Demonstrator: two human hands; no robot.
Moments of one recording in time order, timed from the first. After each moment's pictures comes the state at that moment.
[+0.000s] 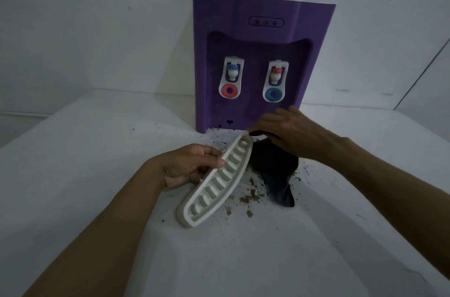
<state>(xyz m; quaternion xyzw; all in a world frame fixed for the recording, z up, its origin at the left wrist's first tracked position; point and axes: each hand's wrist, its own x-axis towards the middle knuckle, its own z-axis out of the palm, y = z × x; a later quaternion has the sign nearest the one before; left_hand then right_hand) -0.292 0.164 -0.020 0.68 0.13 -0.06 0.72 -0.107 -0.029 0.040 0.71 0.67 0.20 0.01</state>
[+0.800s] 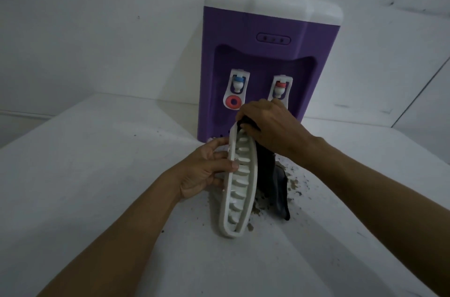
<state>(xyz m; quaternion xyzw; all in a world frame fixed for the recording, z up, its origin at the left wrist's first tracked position) -0.280 0.143 -0.018 0.60 0.07 0.08 0.79 -0.134 0.021 0.065 0.70 0.65 0.27 -0.10</state>
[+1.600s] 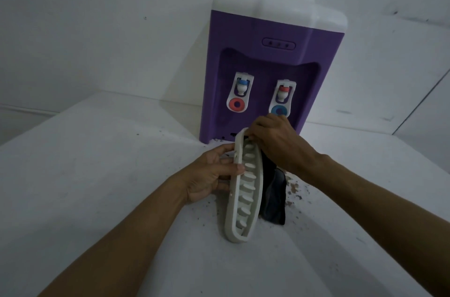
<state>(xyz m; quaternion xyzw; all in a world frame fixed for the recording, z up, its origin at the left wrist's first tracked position) -0.277 0.134 -0.022 0.59 0.07 0.07 0.80 -0.135 0.008 0.046 0.71 0.65 0.26 -0.08</state>
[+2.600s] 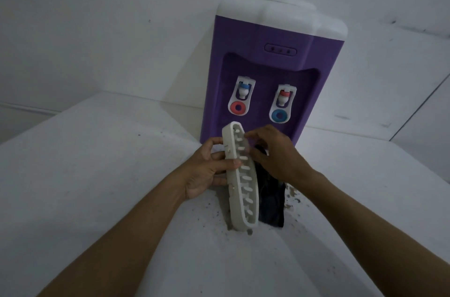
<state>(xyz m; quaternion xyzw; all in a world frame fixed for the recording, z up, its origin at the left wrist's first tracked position) -0.278 0.142 -0.019 0.57 0.10 0.14 0.80 -0.144 0.003 0.025 0.77 0.56 0.09 -0.29</state>
